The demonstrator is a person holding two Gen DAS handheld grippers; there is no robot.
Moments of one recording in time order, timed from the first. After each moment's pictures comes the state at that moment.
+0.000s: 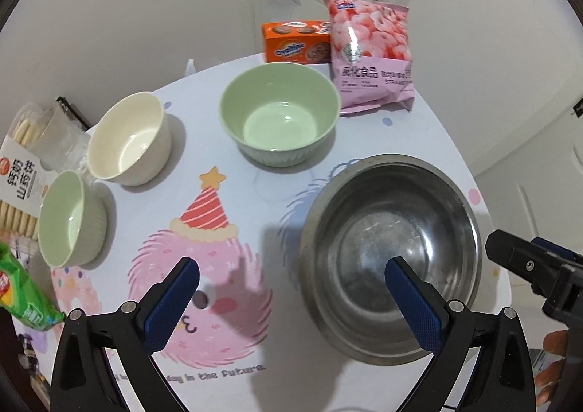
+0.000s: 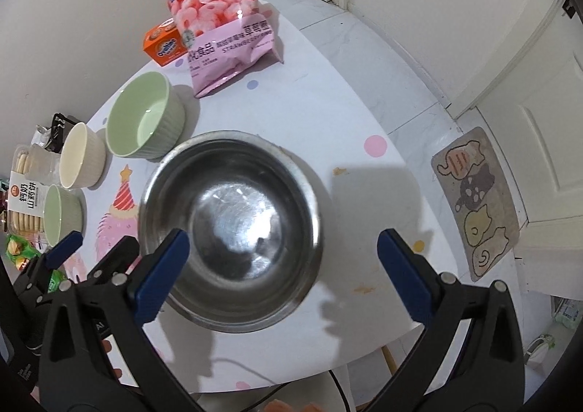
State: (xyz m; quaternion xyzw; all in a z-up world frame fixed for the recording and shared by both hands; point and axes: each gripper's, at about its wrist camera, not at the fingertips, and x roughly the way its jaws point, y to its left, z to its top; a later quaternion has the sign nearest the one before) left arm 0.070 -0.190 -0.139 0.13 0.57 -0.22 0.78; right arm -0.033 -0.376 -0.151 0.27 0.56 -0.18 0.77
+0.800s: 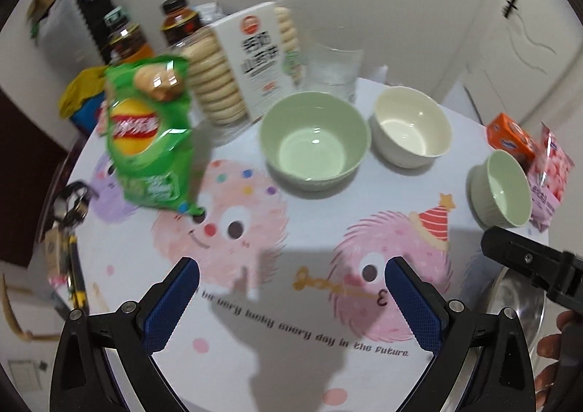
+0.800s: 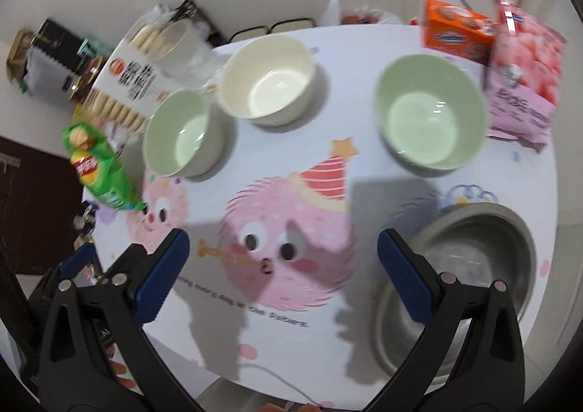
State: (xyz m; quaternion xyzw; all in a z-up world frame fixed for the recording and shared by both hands) left arm 0.076 0.022 -0.121 -0.04 0.57 0.06 0.82; right arm 0.098 -0.187 -0.142 0.15 0.60 0.11 0.78
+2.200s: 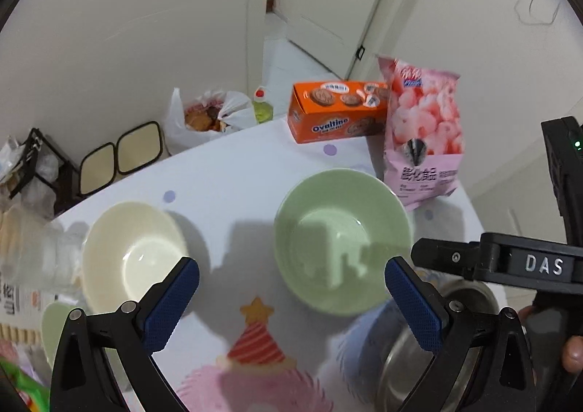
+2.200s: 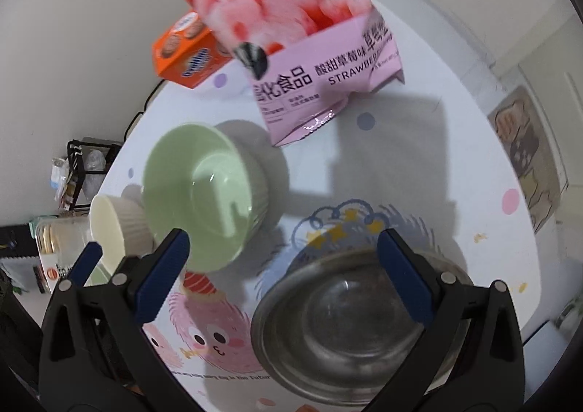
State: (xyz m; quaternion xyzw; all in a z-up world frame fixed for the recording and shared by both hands) left arm 0.215 -0.206 -0.159 0.11 0.56 -0.28 0.78; right arm 0.122 -0.383 -0.198 0.38 0.60 -0.14 0.69
